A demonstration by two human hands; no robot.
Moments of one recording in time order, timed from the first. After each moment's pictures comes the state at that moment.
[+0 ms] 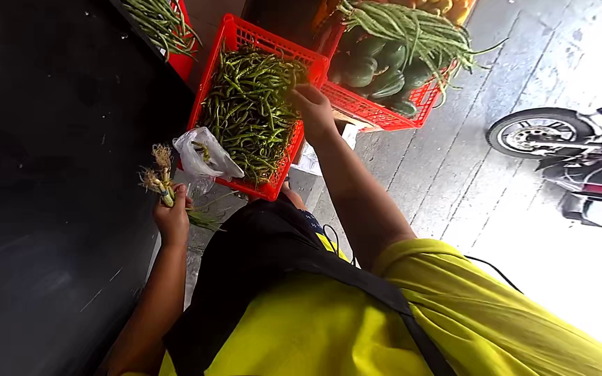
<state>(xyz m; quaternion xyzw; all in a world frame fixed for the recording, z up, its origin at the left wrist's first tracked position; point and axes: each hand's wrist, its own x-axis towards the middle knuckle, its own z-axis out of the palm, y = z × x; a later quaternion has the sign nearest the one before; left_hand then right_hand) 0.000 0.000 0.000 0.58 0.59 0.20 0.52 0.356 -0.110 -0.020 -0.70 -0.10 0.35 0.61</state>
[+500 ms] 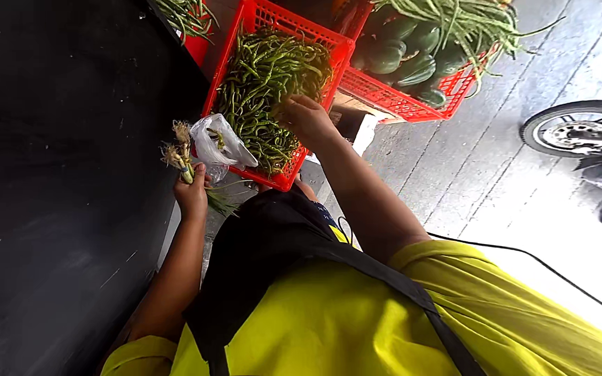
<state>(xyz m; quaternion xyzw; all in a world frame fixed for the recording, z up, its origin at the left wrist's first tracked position) 0.017 0.006 -0.004 0.55 0.59 0.20 0.56 0.305 -0.098 -0.021 -0.57 0.01 0.52 0.63</state>
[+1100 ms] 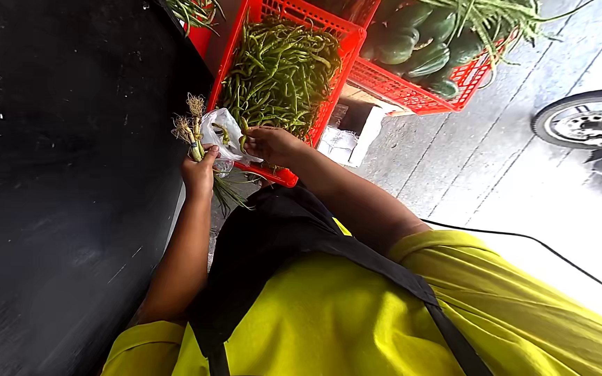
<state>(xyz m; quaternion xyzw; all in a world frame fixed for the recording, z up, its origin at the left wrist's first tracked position) 0.052 0.032 -0.001 0.54 0.59 0.15 0.58 0.232 -0.066 -0.034 -0.44 0.14 0.69 0.56</state>
